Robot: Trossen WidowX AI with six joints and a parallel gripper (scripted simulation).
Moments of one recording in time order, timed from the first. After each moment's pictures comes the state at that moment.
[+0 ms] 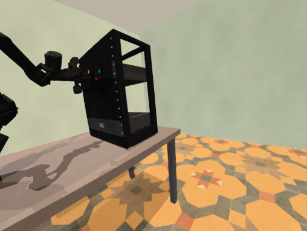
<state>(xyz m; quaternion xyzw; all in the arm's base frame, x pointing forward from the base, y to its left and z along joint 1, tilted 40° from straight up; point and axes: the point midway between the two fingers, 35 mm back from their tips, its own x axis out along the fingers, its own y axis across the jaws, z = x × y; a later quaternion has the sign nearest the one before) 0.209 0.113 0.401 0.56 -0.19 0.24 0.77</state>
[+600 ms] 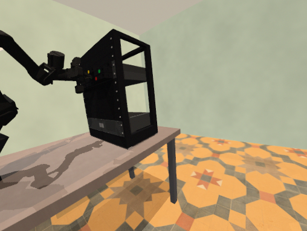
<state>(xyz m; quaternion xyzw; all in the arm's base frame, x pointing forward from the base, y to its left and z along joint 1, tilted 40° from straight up) 0.217 0.114 0.407 0.56 -0.19 0.23 0.77</state>
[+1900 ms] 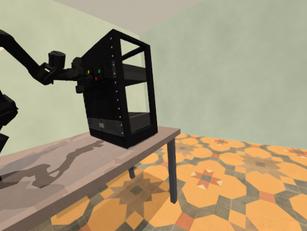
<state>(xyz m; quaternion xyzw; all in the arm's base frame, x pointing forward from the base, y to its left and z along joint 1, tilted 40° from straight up) 0.220 0.115 0.409 0.56 -0.18 0.23 0.77</state>
